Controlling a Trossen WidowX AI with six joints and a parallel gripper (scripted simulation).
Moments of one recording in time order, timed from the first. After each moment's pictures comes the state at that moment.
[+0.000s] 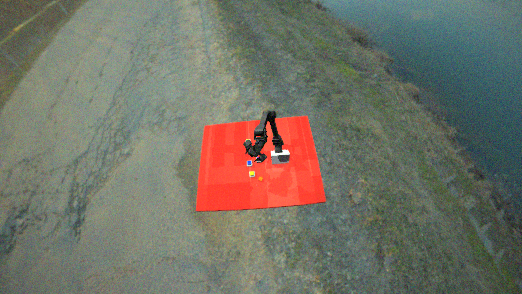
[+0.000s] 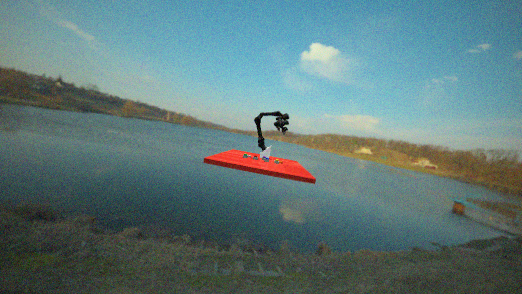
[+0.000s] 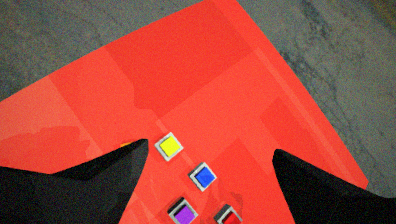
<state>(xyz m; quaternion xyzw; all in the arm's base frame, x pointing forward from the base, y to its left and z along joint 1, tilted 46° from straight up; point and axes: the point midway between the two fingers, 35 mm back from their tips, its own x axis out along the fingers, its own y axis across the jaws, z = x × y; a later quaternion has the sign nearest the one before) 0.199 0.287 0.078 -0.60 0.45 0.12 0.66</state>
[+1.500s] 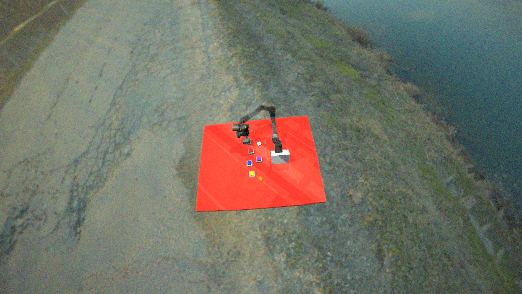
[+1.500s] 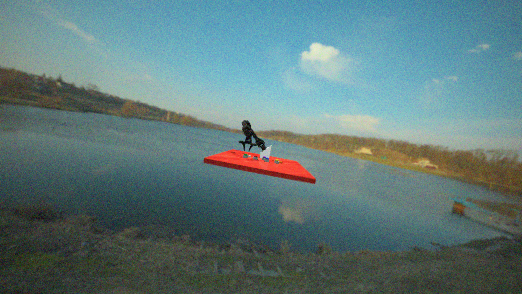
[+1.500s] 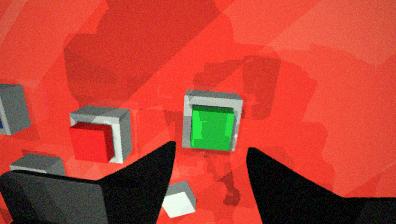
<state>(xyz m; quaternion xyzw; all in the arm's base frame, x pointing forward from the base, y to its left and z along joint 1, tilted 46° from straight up) 0.281 -0.116 0.134 -0.28 0.64 -0.27 0.66</state>
